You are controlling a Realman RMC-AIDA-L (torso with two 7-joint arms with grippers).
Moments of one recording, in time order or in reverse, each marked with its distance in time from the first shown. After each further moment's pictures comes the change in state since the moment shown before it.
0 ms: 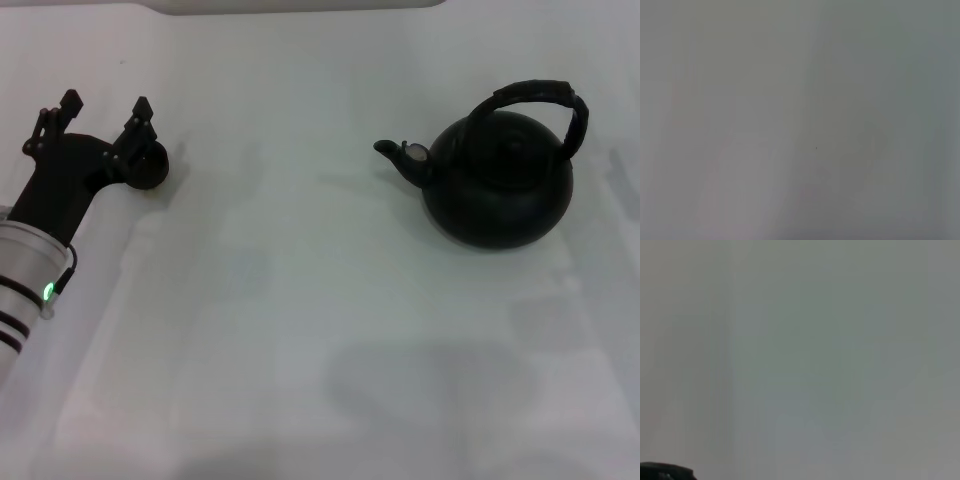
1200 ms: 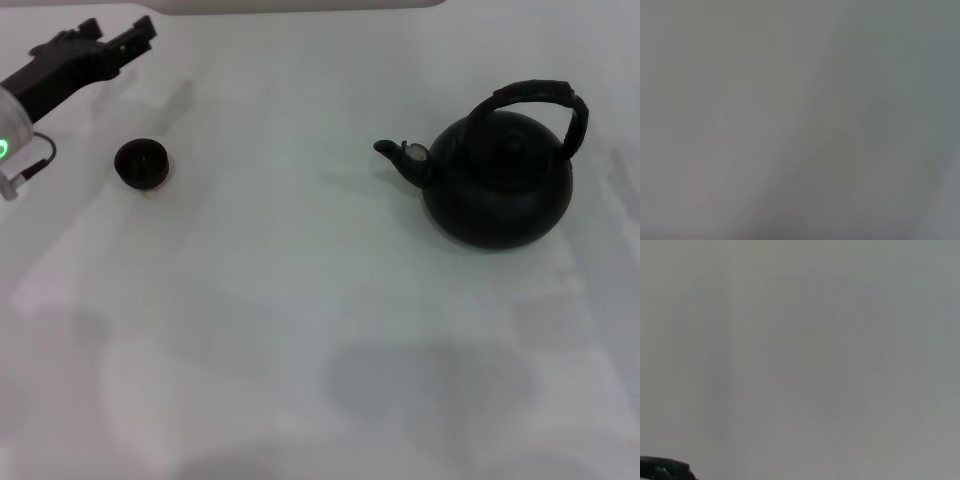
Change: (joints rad) left arm -0.333 0.019 0.014 -0.504 0.380 -0.118 -0.913; right arm 0.001 -0.001 0.001 0.006 0.000 0.006 -0.002
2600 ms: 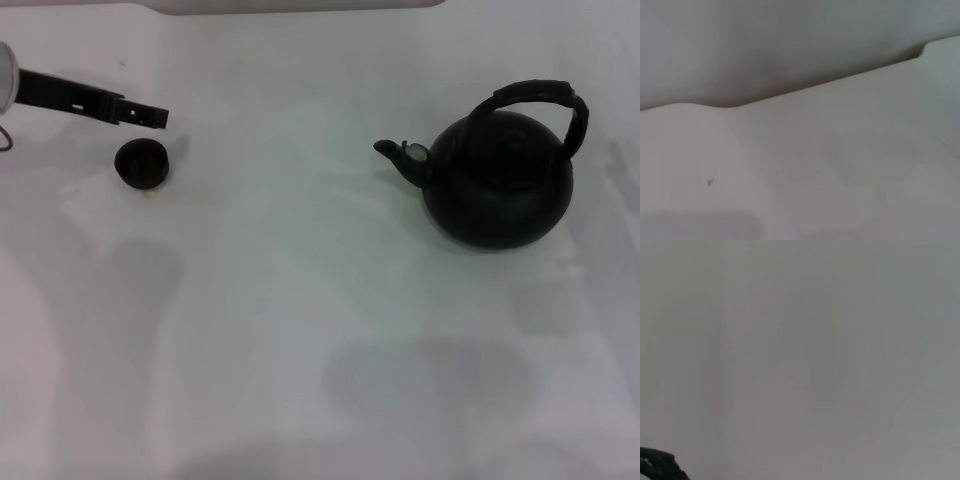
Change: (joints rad) left arm -0.352 -0.002 0.003 -0.459 0.985 0.189 -0.660; right arm 0.032 -0.003 0.015 0.005 0.002 0.058 -0.005
